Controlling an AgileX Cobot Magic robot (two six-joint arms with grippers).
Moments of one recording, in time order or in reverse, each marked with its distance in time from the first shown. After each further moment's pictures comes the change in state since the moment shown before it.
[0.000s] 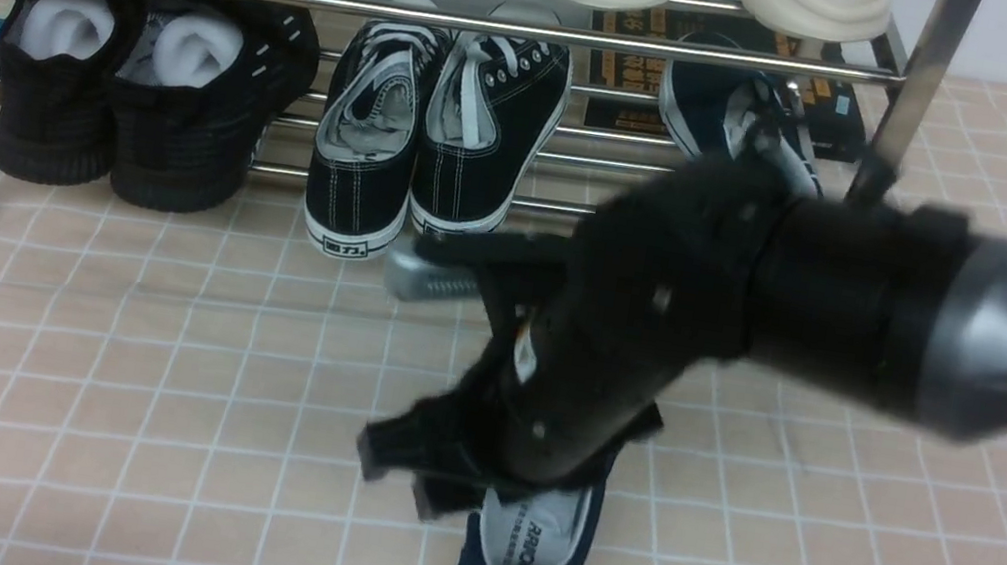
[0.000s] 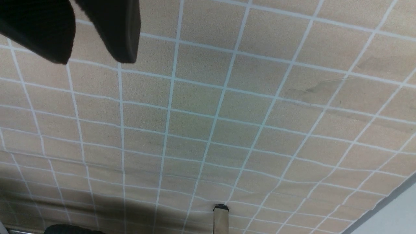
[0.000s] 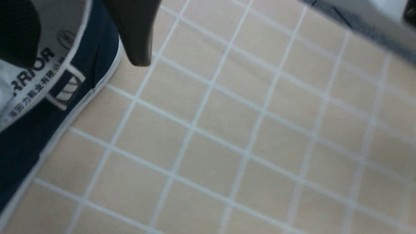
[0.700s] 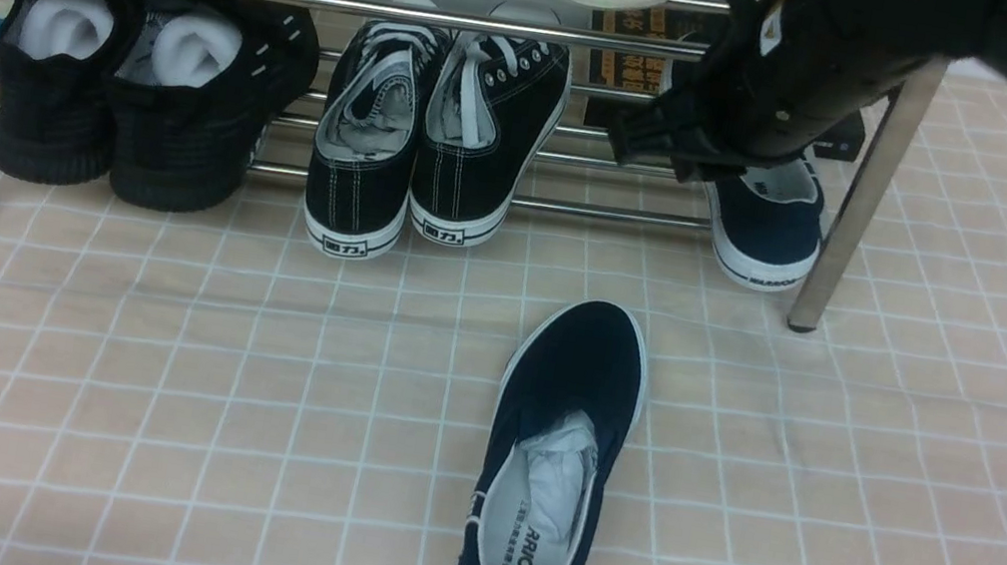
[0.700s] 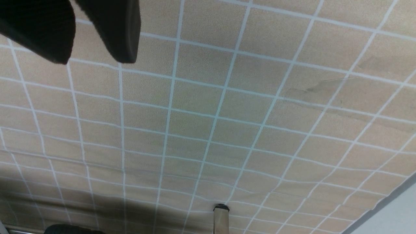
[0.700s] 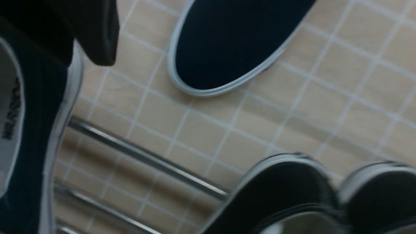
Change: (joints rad) right arm -0.307 0.070 -0.282 -0.353 -0.007 -0.167; left arm 0.000 0.000 0.000 0.000 0.000 0.000
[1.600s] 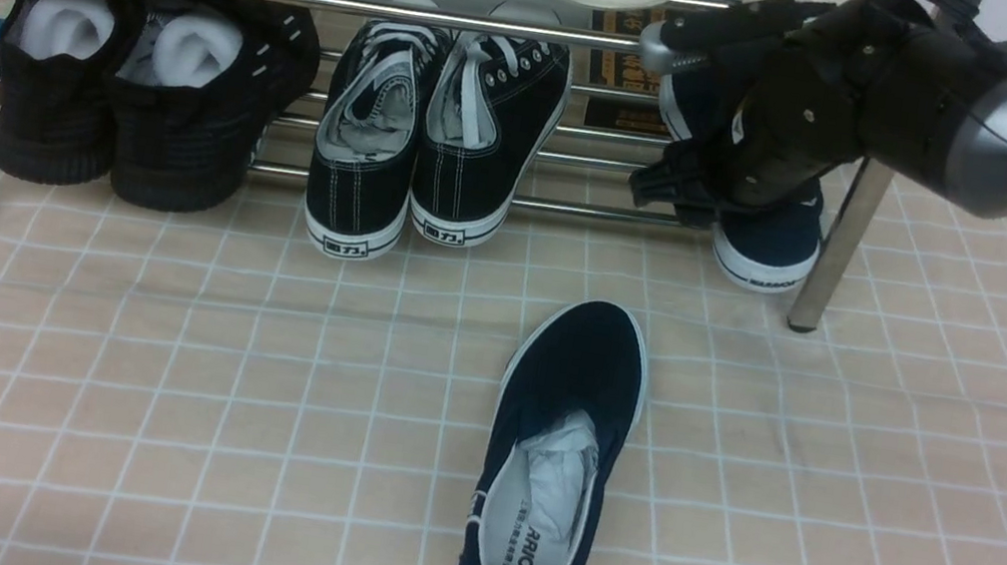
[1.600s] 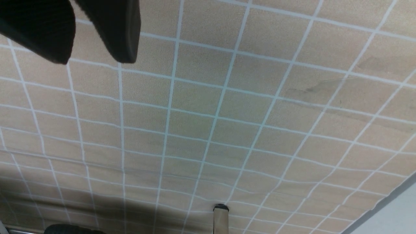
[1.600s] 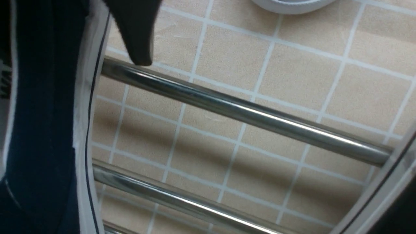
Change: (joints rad) right arm -0.093 0.203 -0.001 -0.146 -0.187 0.150; left arm 0.000 0.000 0.000 0.000 0.000 0.000
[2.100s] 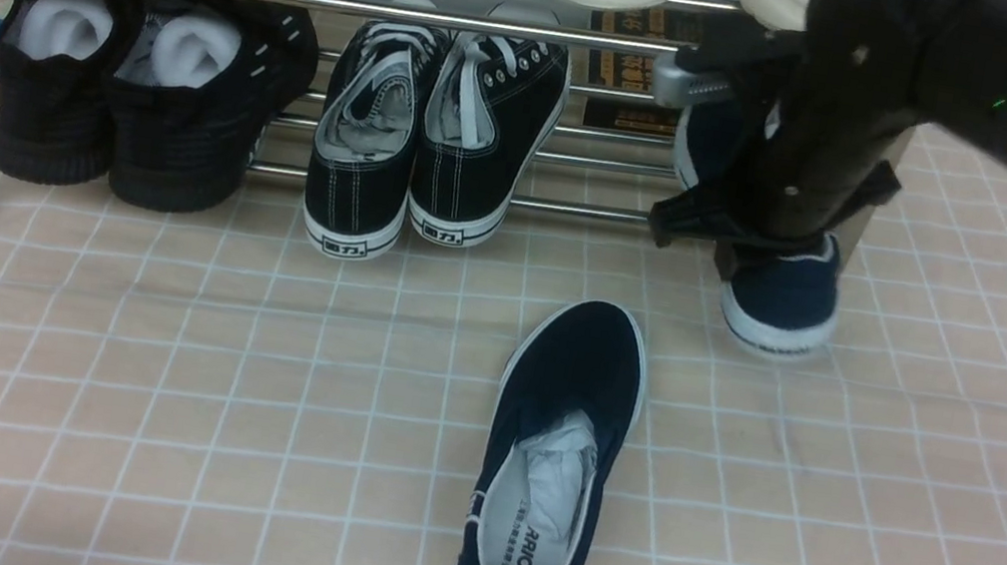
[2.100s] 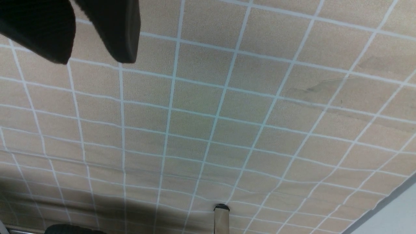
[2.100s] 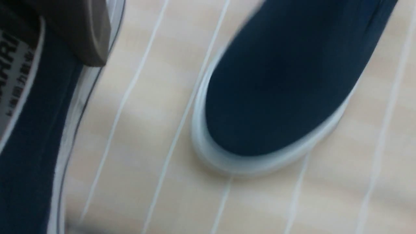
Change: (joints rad) right arm 0.000 -0.115 -0.001 0.294 0.398 -0.210; left arm 0.000 0.000 0.000 0.000 0.000 0.000
